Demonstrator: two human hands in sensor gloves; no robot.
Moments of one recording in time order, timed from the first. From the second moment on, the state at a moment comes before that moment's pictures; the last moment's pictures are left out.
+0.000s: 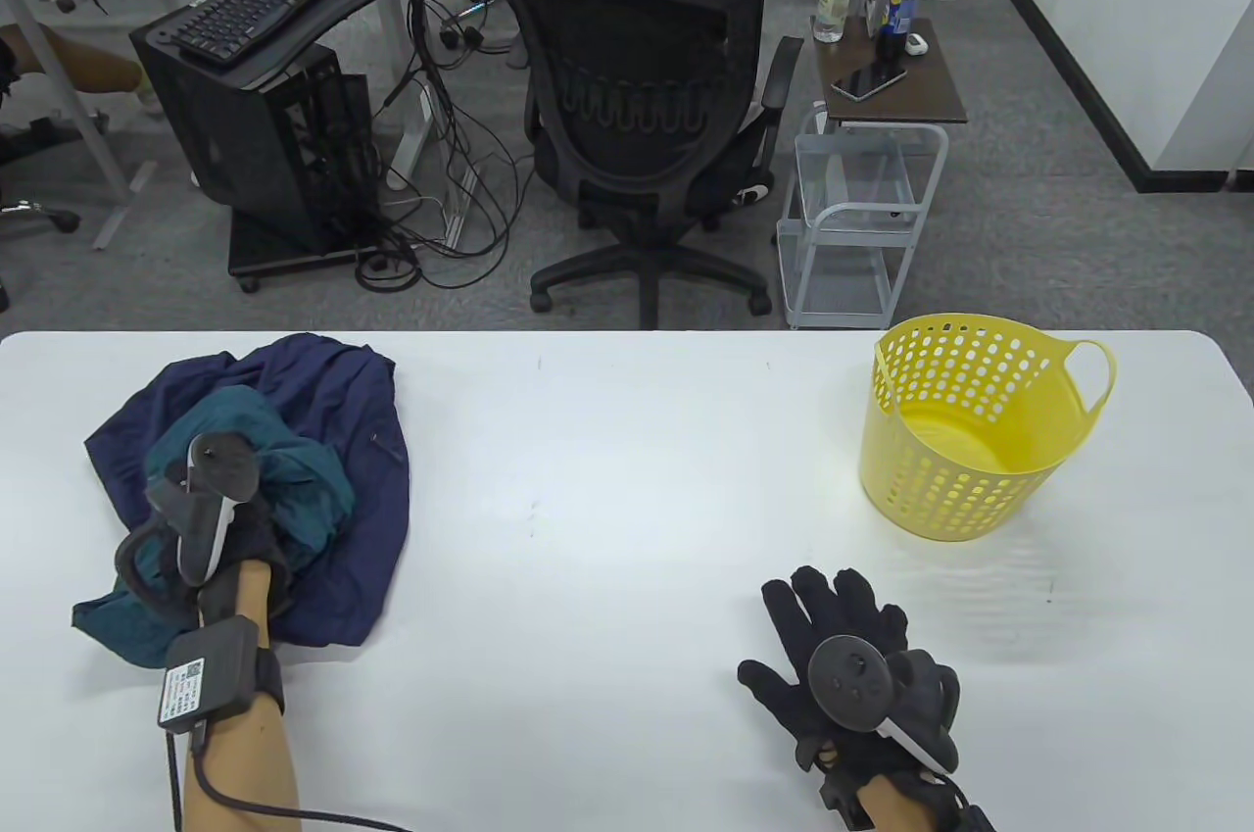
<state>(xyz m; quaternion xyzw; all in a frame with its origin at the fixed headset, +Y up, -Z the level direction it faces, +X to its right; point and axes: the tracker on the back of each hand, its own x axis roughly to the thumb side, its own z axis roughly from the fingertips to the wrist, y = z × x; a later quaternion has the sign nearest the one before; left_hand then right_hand) -0.403 -0.671 -0.411 0.15 0.32 0.07 0.93 0.174 -0.736 -0.279 0.07 -0.05 0.98 0.16</state>
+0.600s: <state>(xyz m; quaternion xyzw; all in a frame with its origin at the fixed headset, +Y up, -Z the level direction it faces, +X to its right) -0.299 -0.522 -0.313 0.31 0.06 0.26 0.91 0.188 -0.738 -0.282 0.05 -0.05 0.98 0.18</state>
